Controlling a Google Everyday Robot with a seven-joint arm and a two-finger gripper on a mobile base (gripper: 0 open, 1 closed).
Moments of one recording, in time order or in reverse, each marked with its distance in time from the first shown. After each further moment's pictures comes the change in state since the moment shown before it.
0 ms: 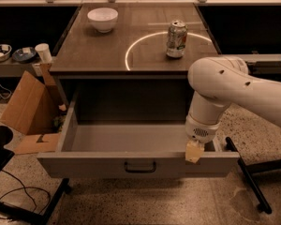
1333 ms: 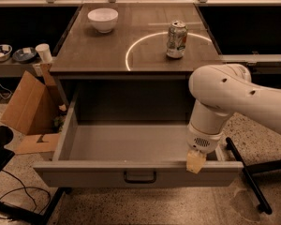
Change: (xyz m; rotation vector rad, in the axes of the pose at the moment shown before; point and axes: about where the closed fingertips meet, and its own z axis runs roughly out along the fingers) arm 0.013 0.029 0.007 -0.024 0.015 0.055
